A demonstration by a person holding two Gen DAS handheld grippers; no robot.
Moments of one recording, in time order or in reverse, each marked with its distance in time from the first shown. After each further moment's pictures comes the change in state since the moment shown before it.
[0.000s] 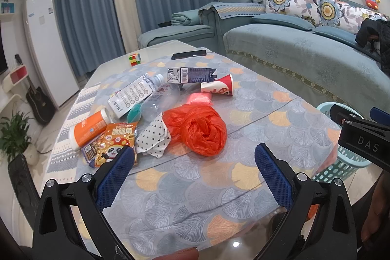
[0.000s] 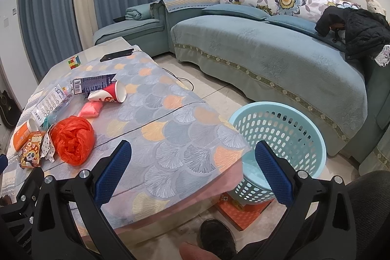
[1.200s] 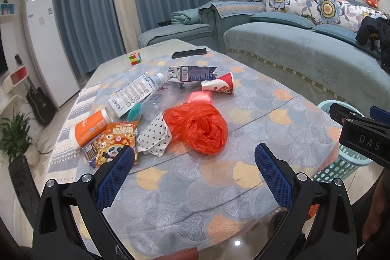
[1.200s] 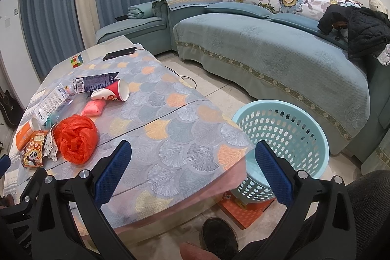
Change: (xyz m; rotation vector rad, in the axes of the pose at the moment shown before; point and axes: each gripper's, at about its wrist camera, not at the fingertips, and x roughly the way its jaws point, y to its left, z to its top) left arm 0.001 0.001 -0.001 0.002 0.003 0.001; right arm 0.000 0.002 0.000 0.002 0.010 0.021
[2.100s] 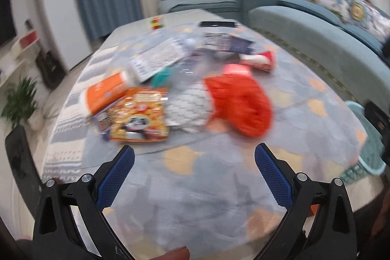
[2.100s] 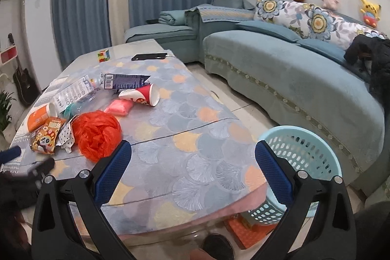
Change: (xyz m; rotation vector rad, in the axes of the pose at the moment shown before) left arm 0.041 0.062 -0.009 -0.137 0.195 0.082; right arm 0.003 0.035 0.005 -0.156 -0.069 0.122
